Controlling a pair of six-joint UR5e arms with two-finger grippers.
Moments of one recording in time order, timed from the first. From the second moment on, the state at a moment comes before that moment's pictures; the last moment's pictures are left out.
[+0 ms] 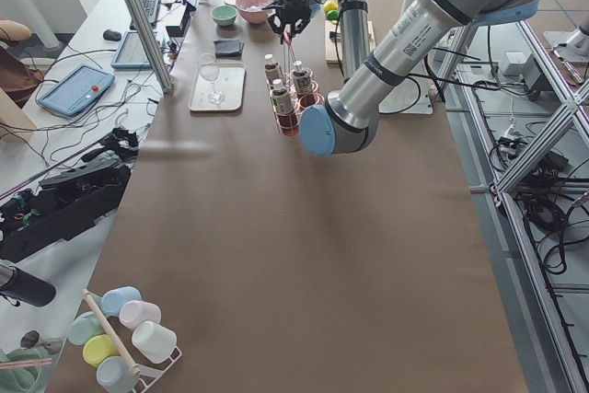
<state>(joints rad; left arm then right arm) -0.77 -2.41 -2.15 -0.90 -1.98 -2.78 0.79 -1.20 1.37 0.44 2.17 0.23</state>
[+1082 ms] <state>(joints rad) -0.57 -2.56 -2.01 -1.00 -1.91 -2.84 0.80 -1.21 1.36 0.43 2.17 0.25</state>
